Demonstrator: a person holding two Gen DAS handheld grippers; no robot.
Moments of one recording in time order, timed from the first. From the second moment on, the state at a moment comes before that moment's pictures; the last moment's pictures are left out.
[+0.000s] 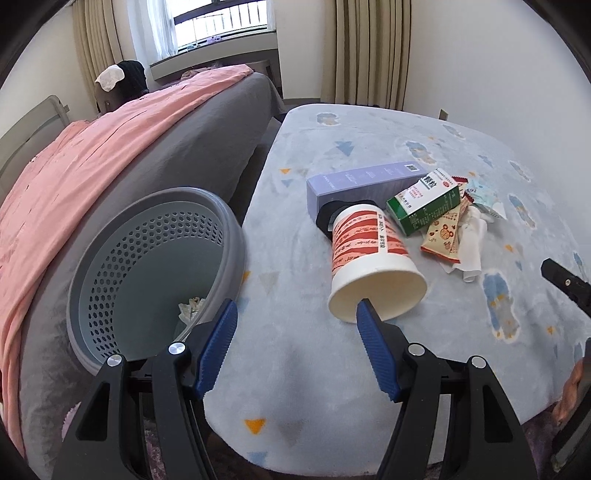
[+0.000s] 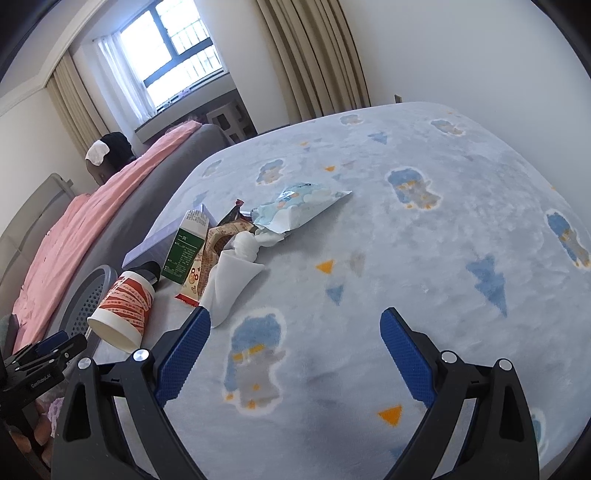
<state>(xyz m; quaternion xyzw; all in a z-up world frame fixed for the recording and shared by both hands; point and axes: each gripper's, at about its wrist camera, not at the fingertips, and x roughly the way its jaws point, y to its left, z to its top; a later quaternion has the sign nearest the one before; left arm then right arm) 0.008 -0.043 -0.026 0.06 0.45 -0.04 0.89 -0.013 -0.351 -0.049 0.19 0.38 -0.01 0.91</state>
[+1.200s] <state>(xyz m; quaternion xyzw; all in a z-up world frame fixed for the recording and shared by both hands) 0.056 -0.084 -0.051 0.04 0.47 -0.11 0.87 -0.010 -0.345 -0.056 0.18 0.39 -0.02 0.90</state>
